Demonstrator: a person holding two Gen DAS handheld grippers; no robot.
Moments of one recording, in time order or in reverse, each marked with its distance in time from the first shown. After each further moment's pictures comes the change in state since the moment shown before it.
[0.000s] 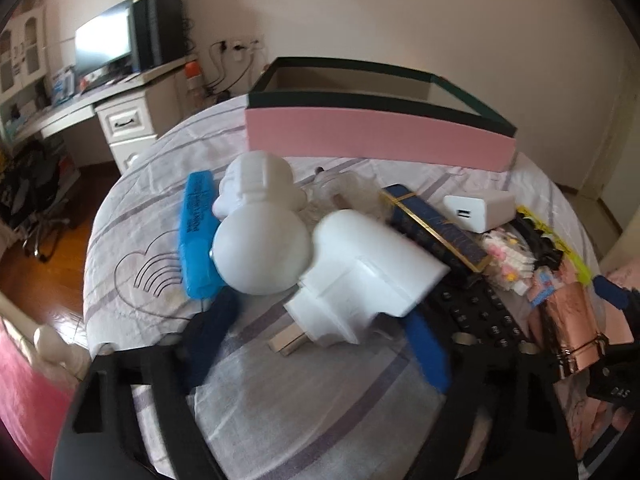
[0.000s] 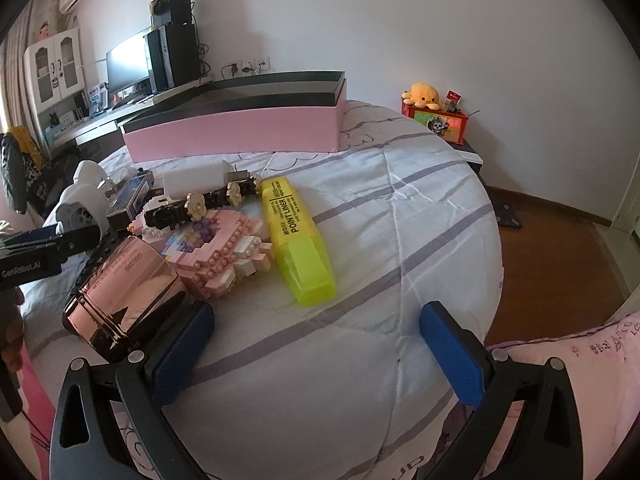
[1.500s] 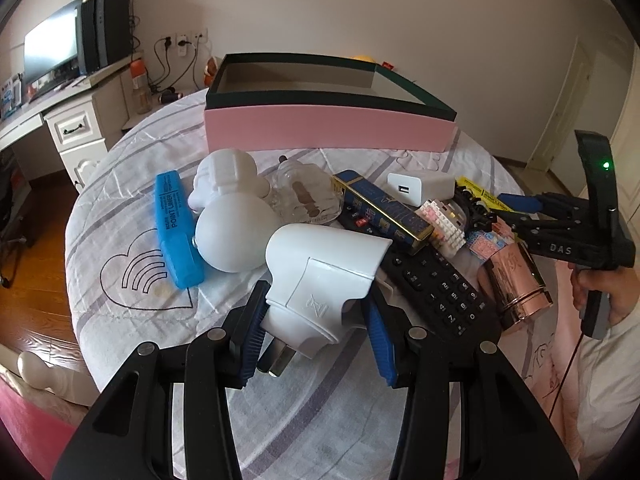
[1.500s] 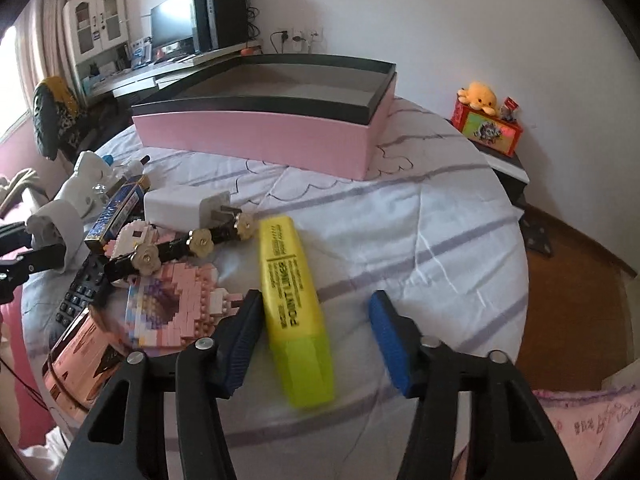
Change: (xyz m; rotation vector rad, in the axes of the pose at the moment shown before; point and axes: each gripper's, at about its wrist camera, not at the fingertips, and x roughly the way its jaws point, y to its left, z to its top) left arm -0.018 0.009 -0.002 0.086 0.046 -0.192; right arm 0.044 -0.012 0.053 -0.188 0.116 0.141
